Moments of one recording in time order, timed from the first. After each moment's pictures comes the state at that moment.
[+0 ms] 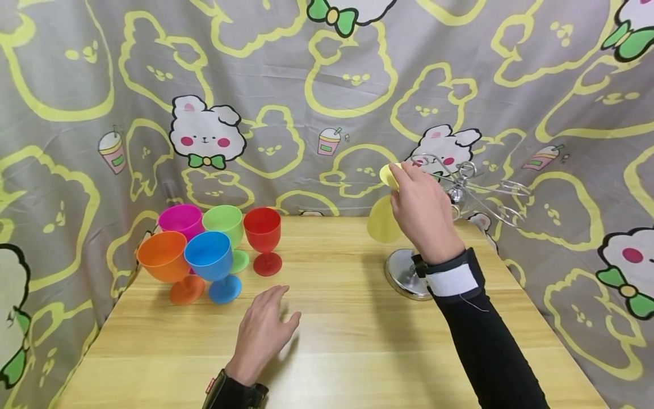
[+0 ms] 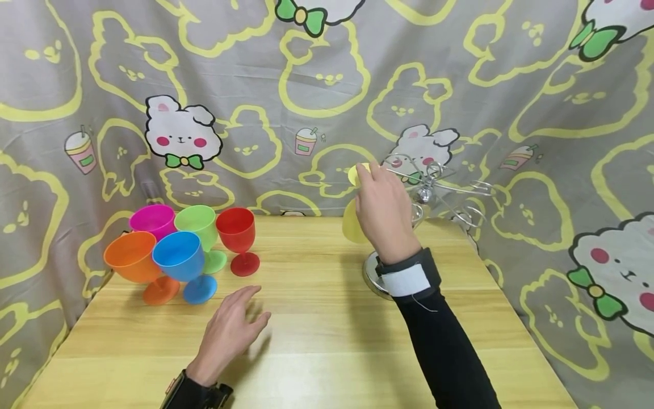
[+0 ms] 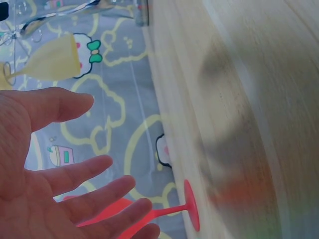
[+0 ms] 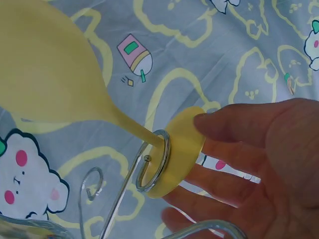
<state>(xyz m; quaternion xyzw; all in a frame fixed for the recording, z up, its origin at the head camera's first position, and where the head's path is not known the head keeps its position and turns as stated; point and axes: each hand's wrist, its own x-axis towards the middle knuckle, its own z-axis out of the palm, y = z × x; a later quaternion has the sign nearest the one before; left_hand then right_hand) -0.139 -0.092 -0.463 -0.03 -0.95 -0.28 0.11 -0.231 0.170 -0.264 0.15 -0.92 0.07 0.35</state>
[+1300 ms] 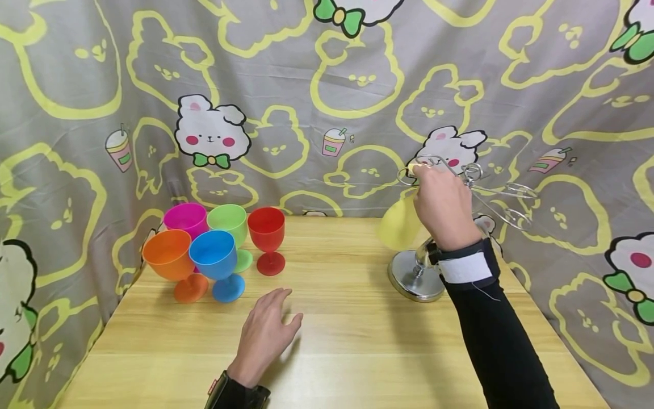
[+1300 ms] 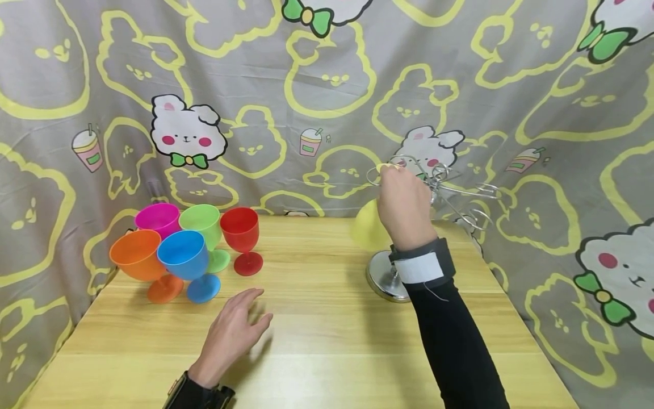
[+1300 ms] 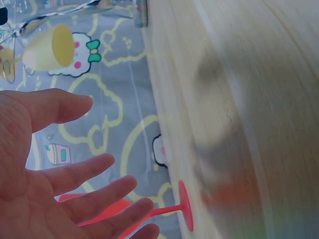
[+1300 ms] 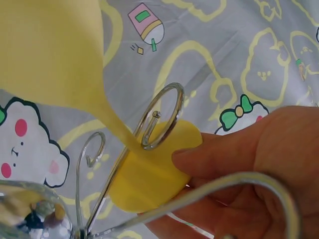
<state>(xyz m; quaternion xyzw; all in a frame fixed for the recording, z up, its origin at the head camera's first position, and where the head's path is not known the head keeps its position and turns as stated) -0.137 -0.094 -0.467 -0.02 -0.95 -0.30 0.10 -0.238 0.187 -0.246 0.08 -0.96 0.06 0.28</state>
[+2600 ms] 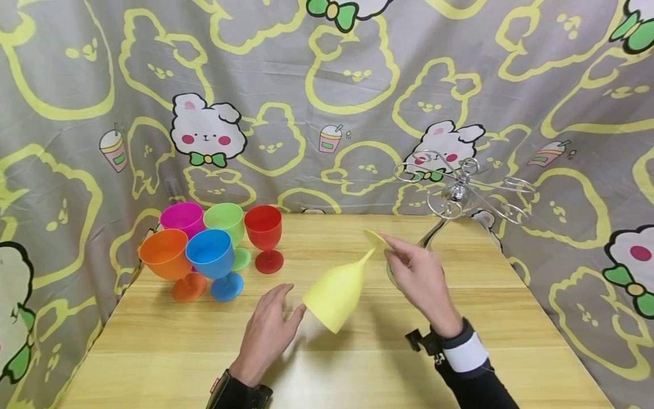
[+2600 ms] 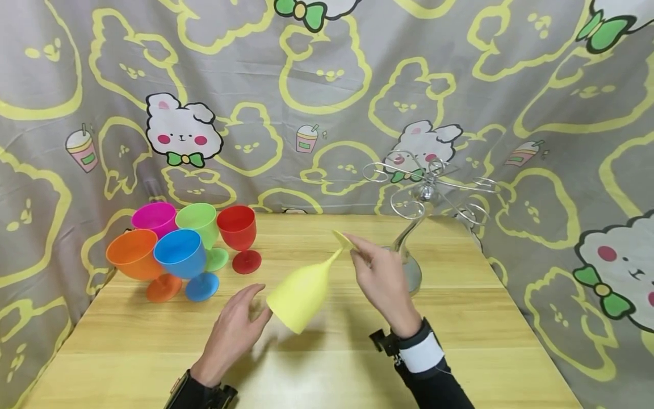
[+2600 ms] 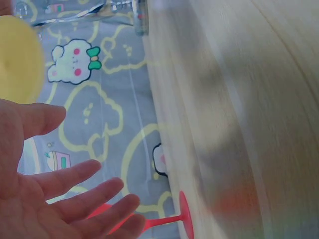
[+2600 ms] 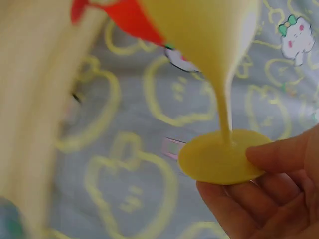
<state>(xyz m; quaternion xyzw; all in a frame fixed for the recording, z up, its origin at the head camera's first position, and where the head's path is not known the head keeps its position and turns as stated) -0.136 -0.084 -0.464 -0.01 -0.93 -0.35 0.09 -0.174 0.181 -0.359 0.14 -0.90 0.35 0.24</state>
